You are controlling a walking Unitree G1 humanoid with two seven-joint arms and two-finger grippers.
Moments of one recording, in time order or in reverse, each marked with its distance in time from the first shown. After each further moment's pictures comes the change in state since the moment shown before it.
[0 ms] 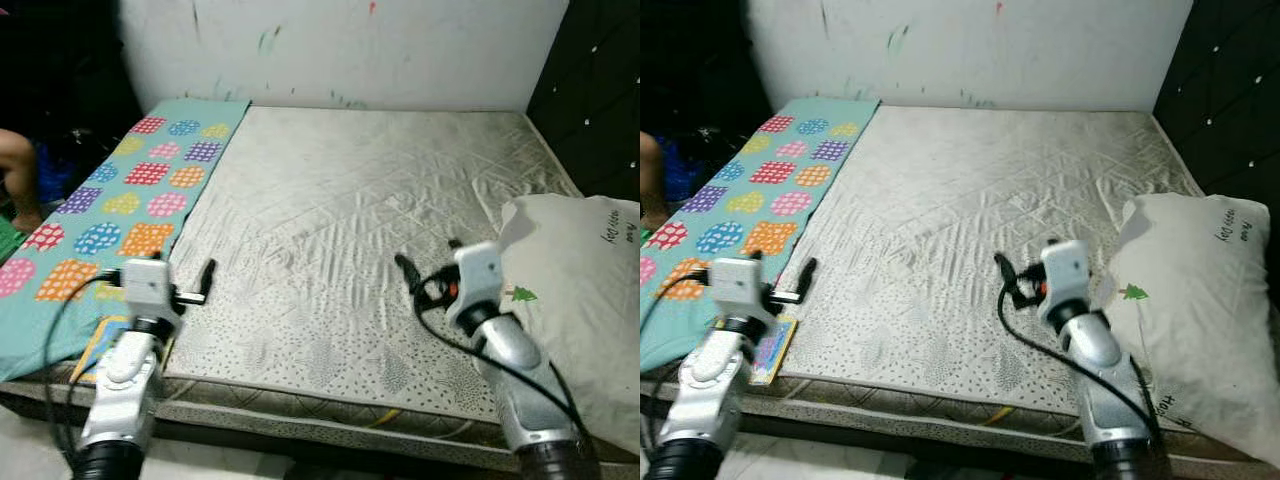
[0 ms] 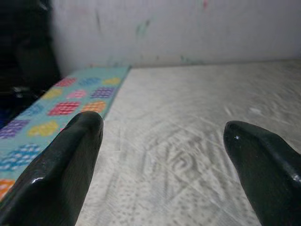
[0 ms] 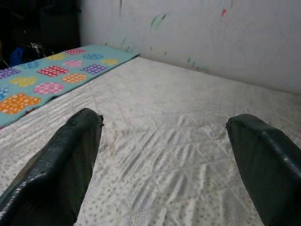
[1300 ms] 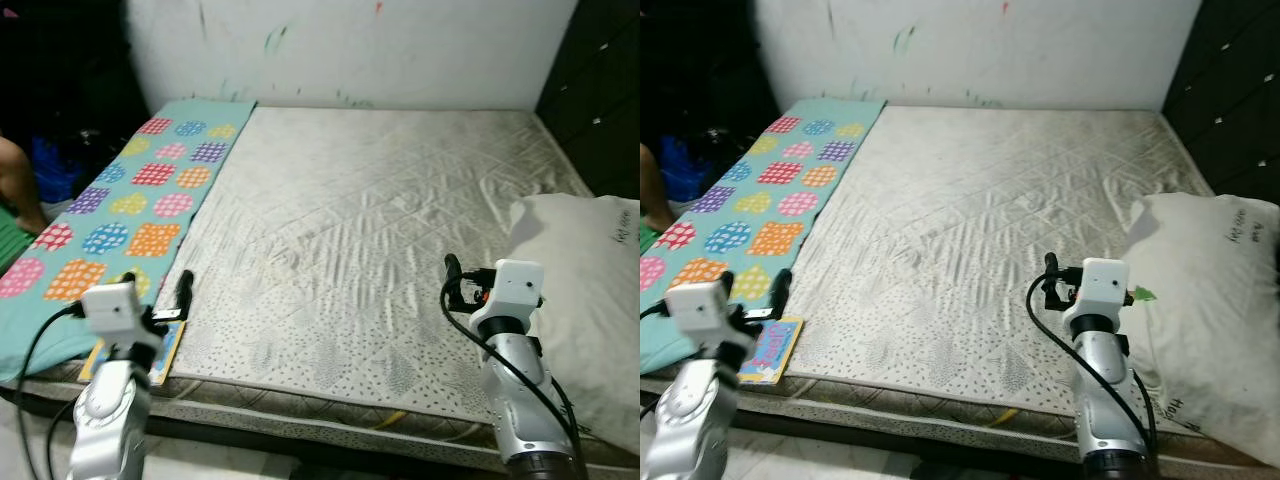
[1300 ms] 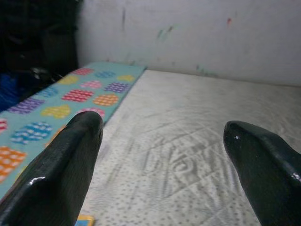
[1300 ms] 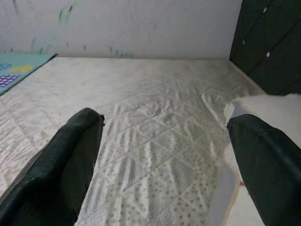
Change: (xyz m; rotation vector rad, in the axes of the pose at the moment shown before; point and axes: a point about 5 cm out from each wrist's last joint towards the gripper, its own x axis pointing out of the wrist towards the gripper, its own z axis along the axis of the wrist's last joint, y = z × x) left arm -0.029 -0.004 0.000 -0.154 -0.014 0.061; right arm -0.013 -0.019 -0.026 0.070 0.019 -0.430
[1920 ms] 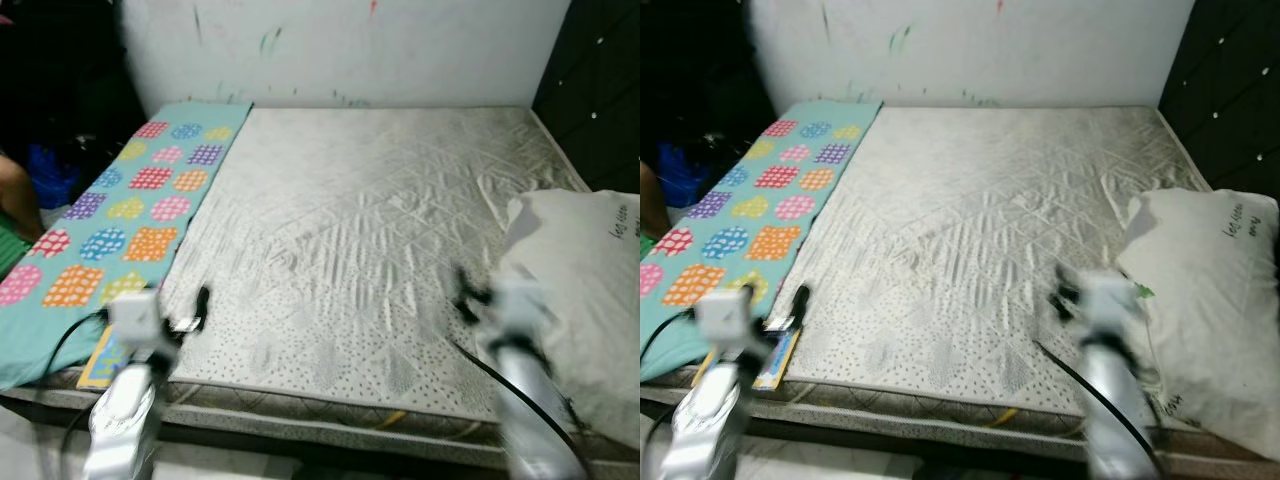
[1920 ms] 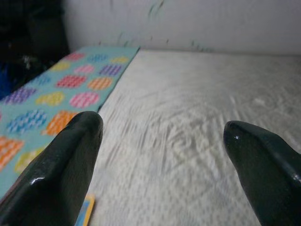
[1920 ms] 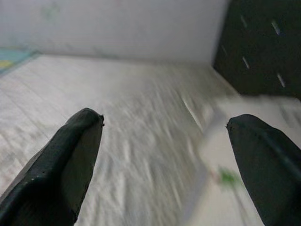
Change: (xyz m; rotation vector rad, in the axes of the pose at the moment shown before) left arm -0.019 0.002 -0.022 0.050 0.090 0.006; right arm -0.030 -0.030 -0.022 -0.046 0.016 -0.048
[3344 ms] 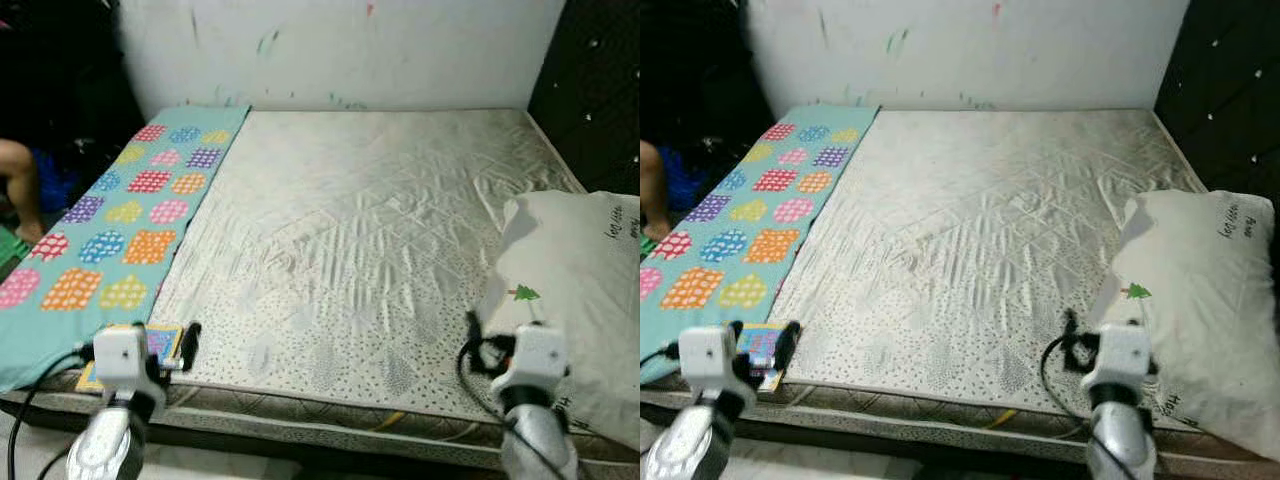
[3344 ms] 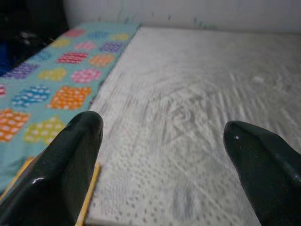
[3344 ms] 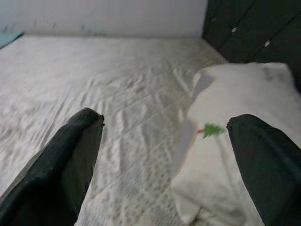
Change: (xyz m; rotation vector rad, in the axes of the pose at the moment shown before) left arm -0.025 0.006 -0.006 -0.013 0.093 0.033; right arm -0.030 0.003 -0.007 0.017 0.045 -0.039
